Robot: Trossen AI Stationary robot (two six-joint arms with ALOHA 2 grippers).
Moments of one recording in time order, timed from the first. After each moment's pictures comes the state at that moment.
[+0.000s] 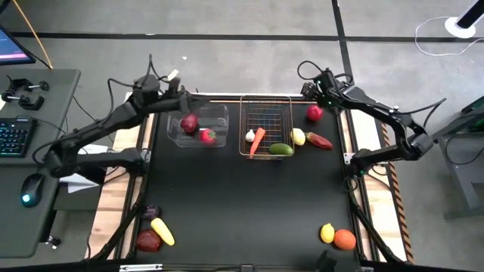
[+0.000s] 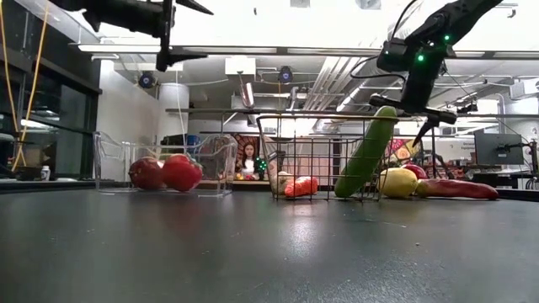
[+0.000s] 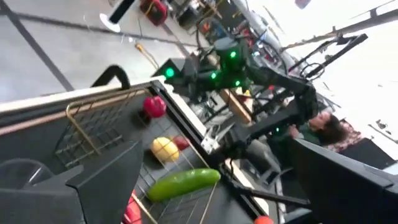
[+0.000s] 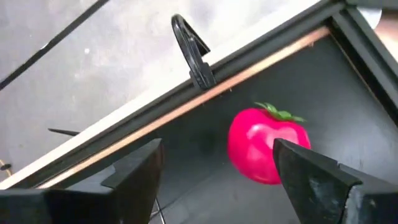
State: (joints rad) left arm 0.69 0.97 0.80 0.02 0.42 -0.73; right arm -0.92 1.32 0.95 -0.64 0.23 1.08
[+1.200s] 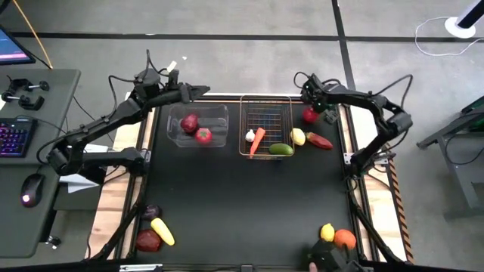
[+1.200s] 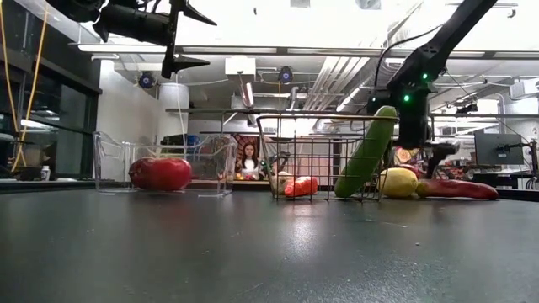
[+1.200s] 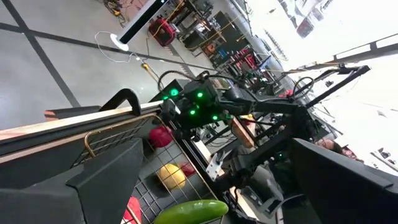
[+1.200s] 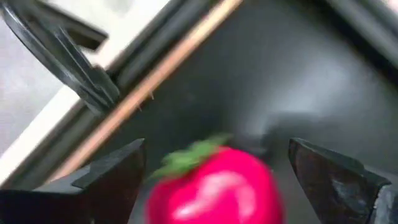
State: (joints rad) left arm 0.79 1.04 0.80 0.15 0.44 -0.78; right arm -0.96 1.63 0.95 -0.64 0.24 1.34
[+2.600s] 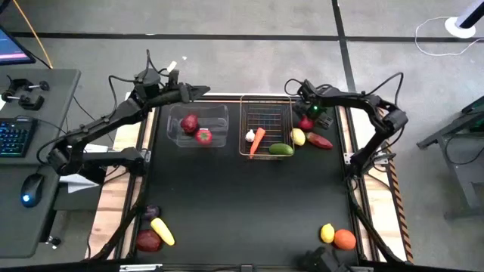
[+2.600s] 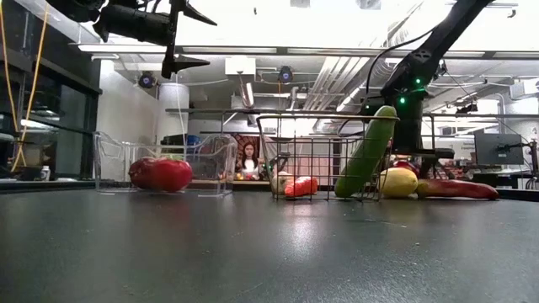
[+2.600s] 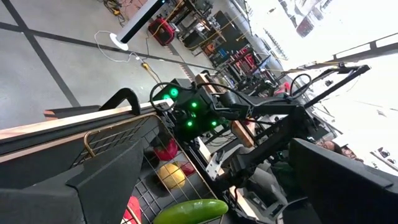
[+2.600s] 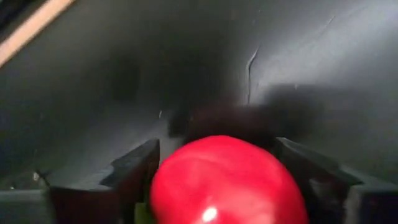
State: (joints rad) left arm 0.79 1.04 0.80 0.15 0.44 -0.78; right arm -0.90 1.67 0.95 -0.68 0.03 1.22
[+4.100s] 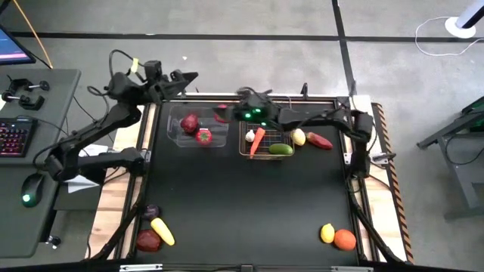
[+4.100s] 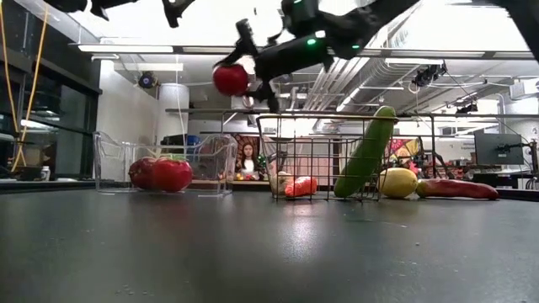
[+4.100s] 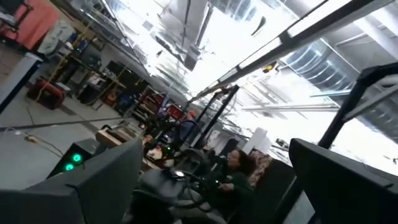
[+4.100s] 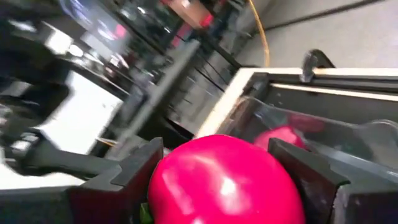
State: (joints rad) left arm 0.78 0.95 0.80 0.61 0.62 -0.91; right arm -0.29 1.94 1.39 0.37 0.03 0.86
